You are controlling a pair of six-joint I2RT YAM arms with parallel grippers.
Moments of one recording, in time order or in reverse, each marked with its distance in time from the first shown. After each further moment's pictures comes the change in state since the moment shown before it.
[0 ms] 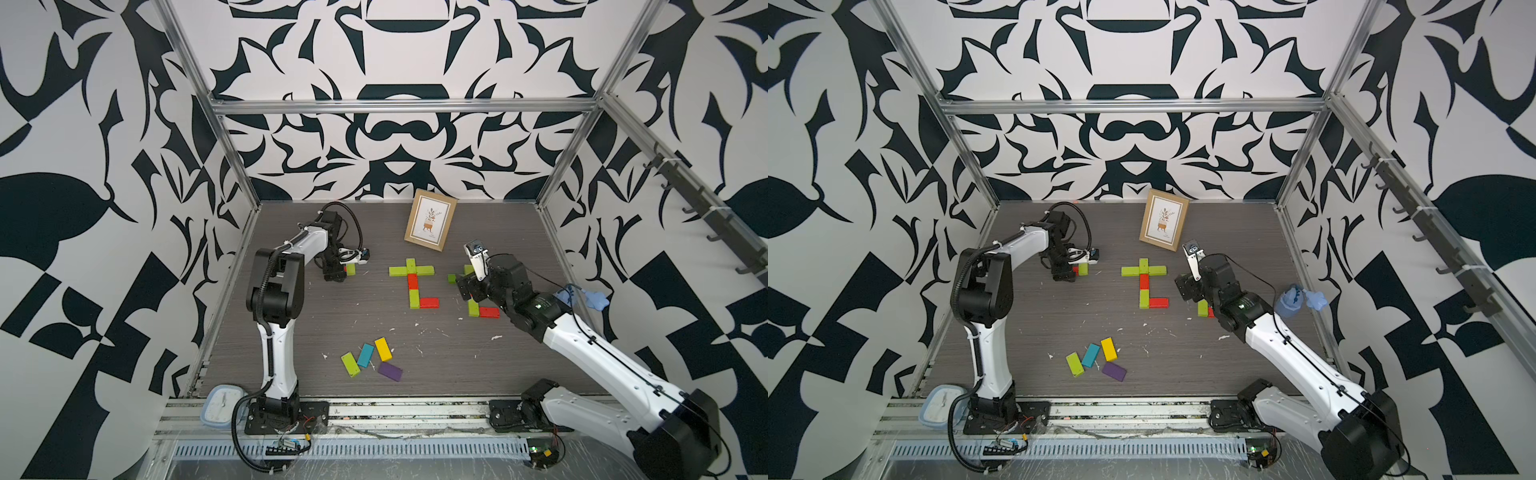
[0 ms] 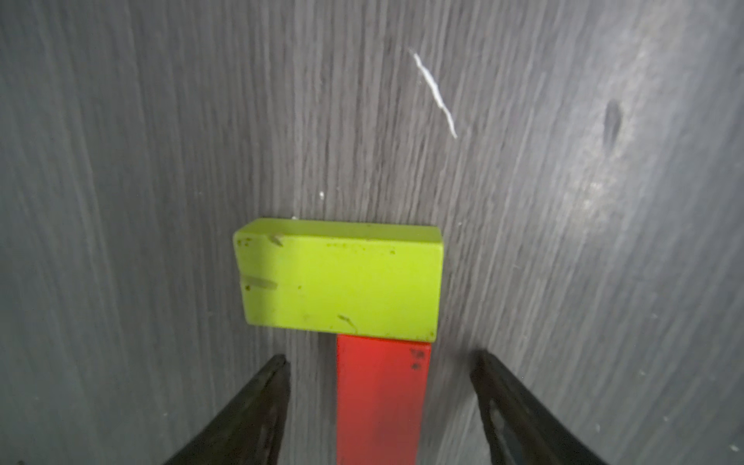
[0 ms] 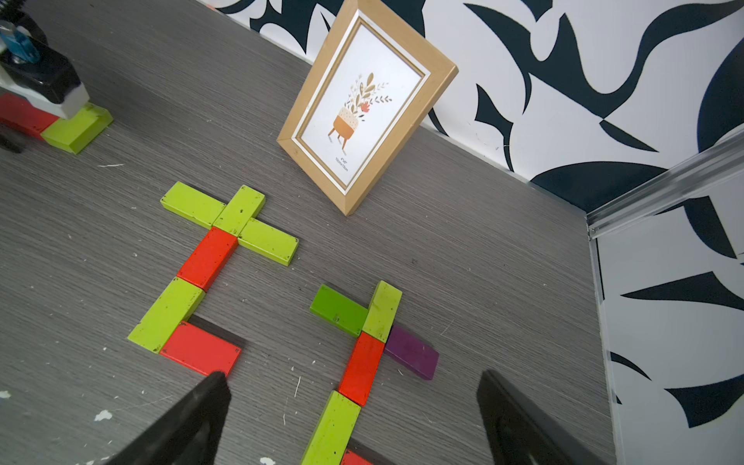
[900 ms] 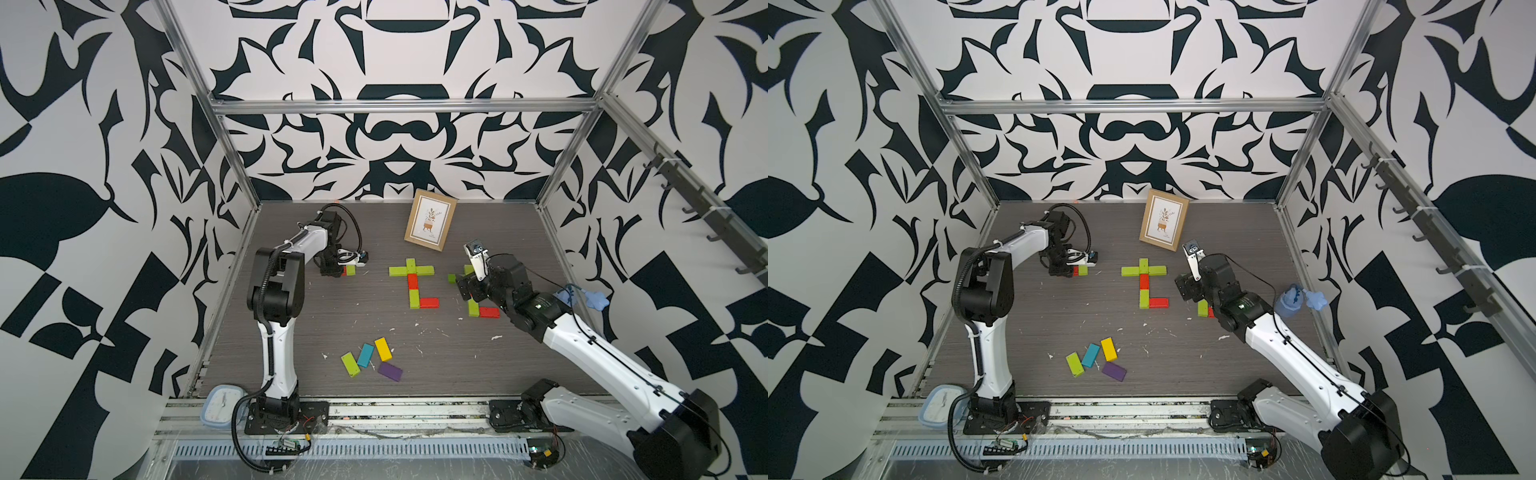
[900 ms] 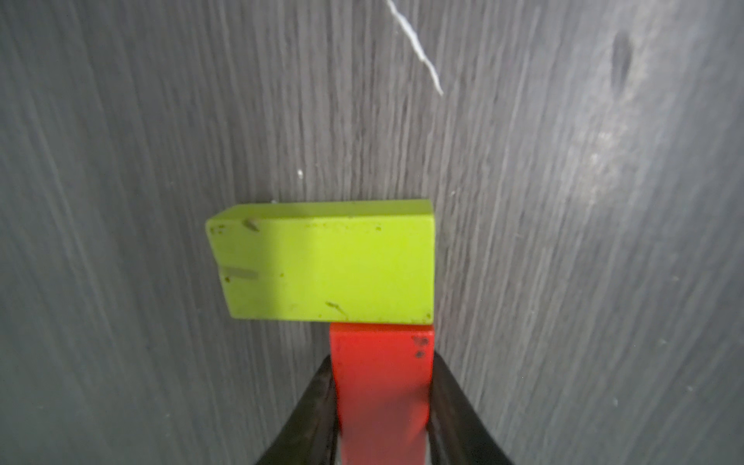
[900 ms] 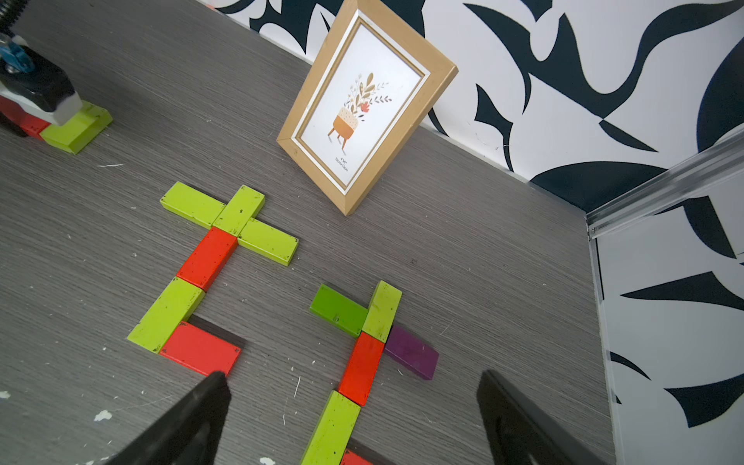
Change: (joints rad) left arm 0.003 0.025 0.023 -0.024 -0.031 0.087; right arm 0.000 0.000 0.000 0.000 0.001 0.000
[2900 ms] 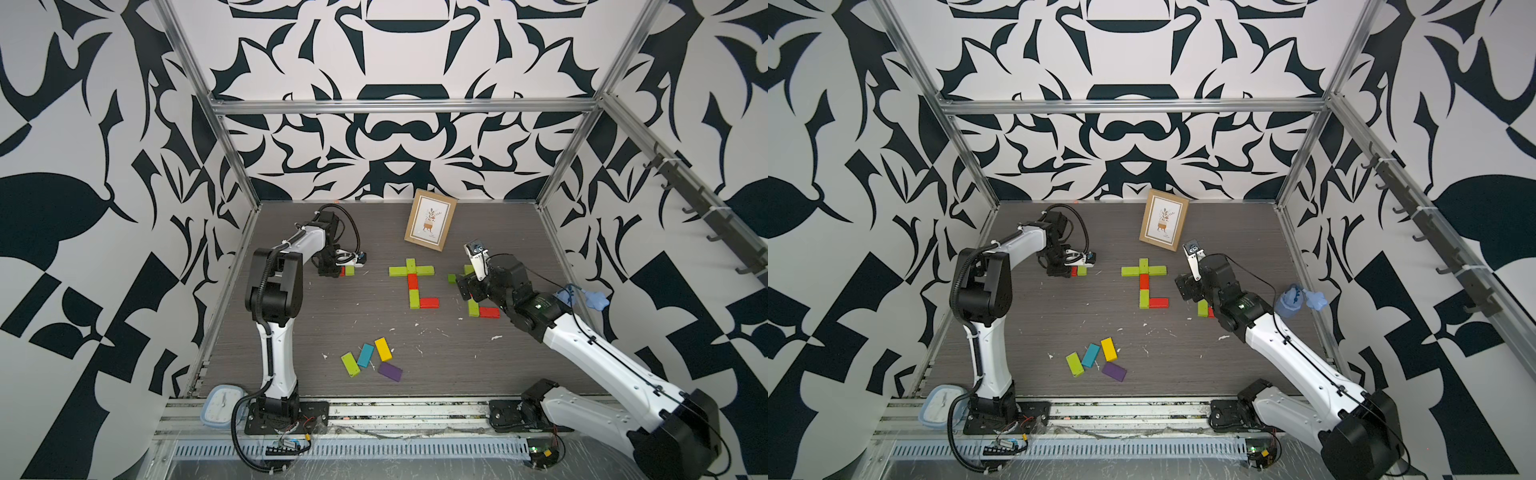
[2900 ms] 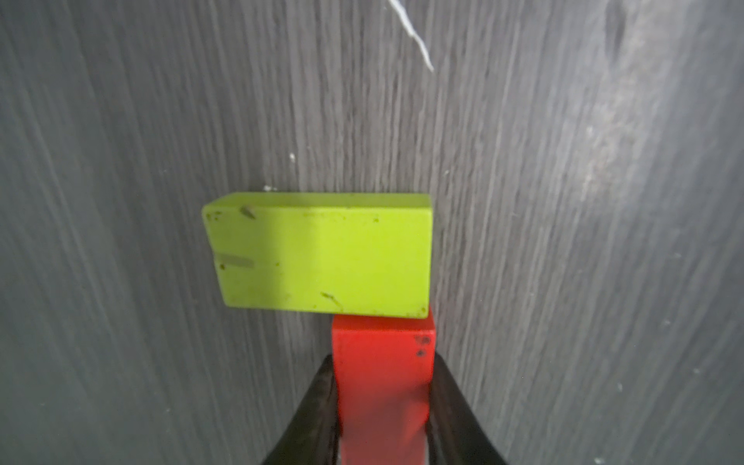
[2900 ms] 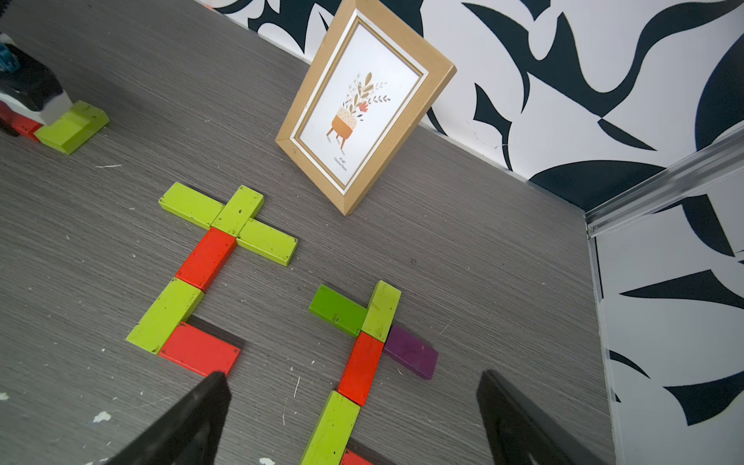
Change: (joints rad) left arm 0.023 -0.010 -0.012 0.005 0.006 0.035; right arm 0.000 0.000 0.000 0.000 0.003 0.003
